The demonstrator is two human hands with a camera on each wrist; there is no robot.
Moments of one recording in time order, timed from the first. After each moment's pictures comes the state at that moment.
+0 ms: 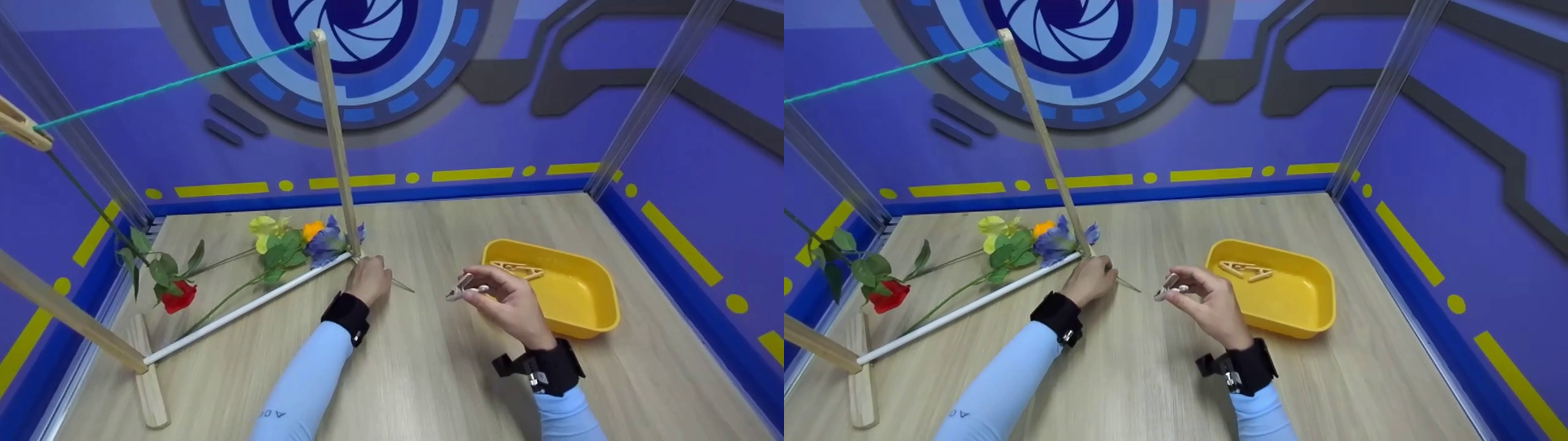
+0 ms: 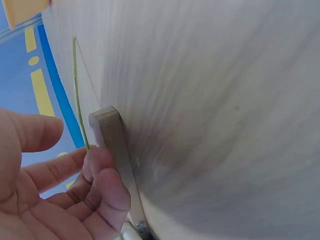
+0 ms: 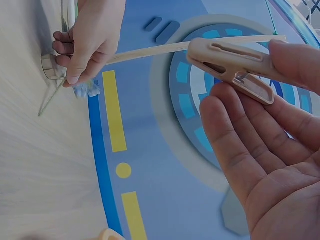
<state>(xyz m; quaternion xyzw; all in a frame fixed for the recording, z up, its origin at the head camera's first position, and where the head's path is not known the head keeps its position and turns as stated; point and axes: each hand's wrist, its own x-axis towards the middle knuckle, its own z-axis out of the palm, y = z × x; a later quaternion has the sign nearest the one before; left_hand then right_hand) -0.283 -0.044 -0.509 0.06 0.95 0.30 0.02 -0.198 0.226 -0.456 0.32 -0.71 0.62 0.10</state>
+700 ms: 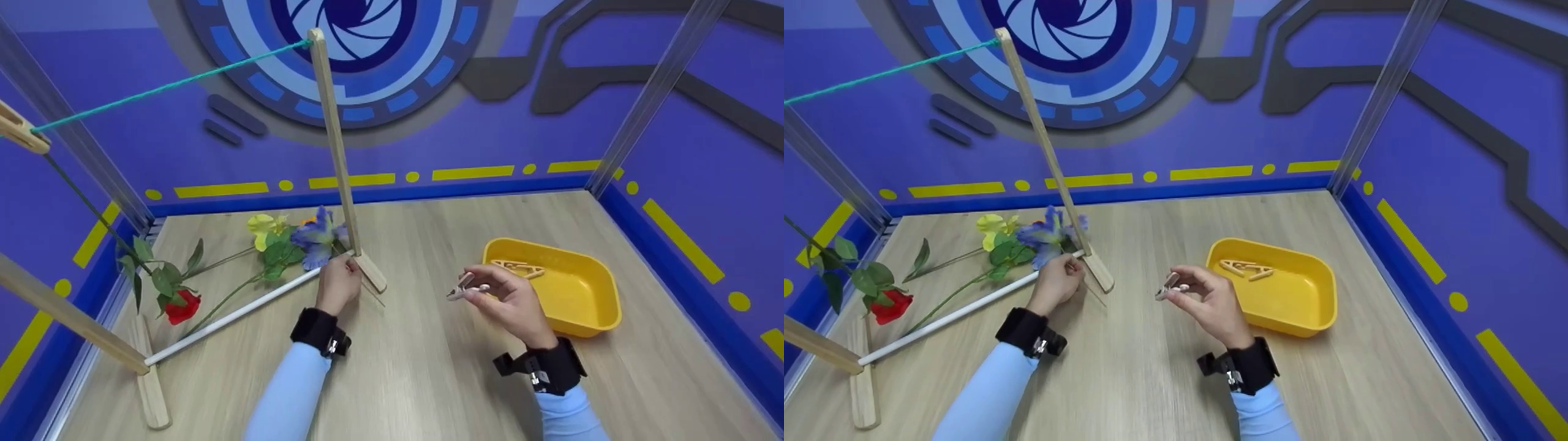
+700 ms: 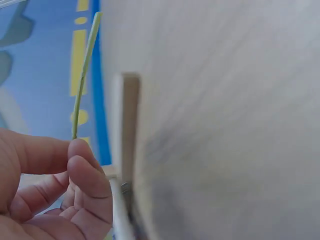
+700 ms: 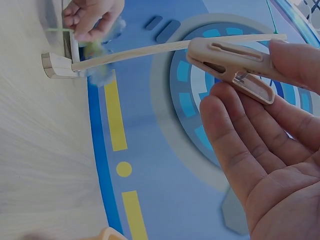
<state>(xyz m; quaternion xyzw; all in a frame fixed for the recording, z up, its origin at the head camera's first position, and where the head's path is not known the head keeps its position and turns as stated) -0.265 -0.091 -0.508 -0.02 0.91 0.41 -0.10 -0.198 0.226 -0.456 0.31 -0.71 0.63 0.10</state>
